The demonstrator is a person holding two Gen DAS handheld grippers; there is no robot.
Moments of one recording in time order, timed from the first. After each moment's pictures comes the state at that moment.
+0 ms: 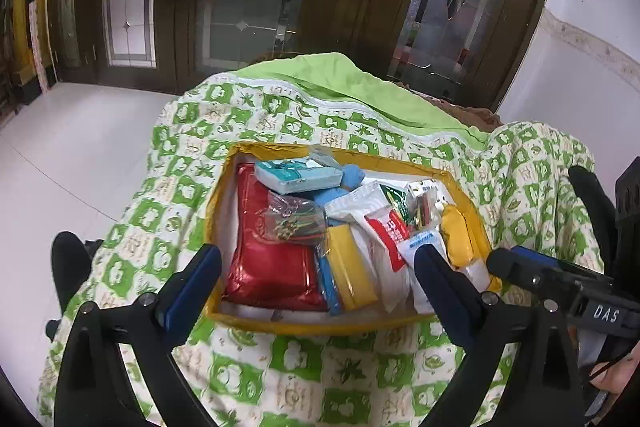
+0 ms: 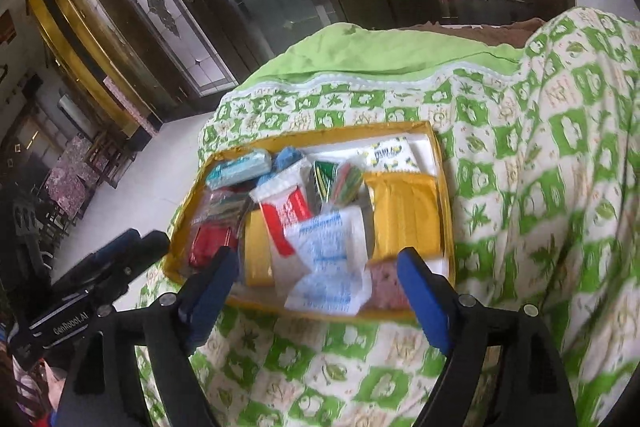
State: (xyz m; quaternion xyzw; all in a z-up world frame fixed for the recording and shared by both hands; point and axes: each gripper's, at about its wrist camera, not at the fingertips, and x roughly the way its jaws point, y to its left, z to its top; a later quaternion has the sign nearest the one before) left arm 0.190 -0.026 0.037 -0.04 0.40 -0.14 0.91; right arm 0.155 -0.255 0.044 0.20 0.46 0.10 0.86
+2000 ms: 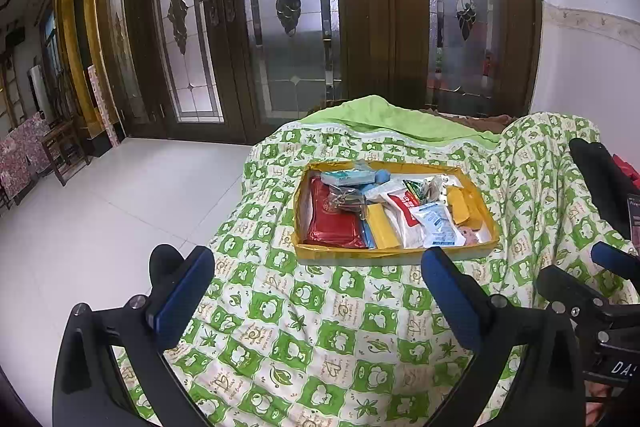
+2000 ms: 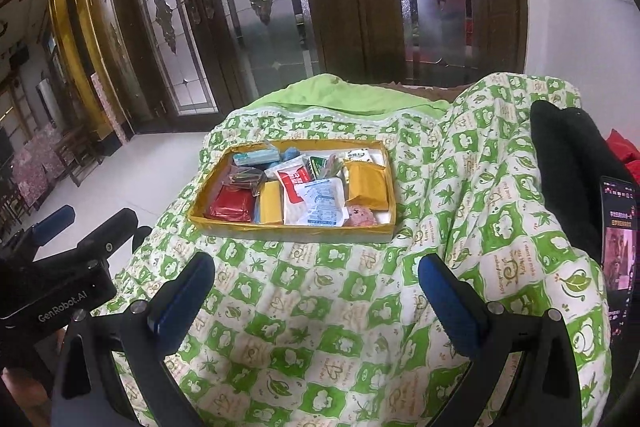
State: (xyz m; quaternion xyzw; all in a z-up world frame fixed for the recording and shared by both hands) left arm 0.040 -0.020 0.103 0.05 0.31 -0.04 0.95; right arm 0.001 -0.218 0.126 0.11 0.39 0.01 0.91
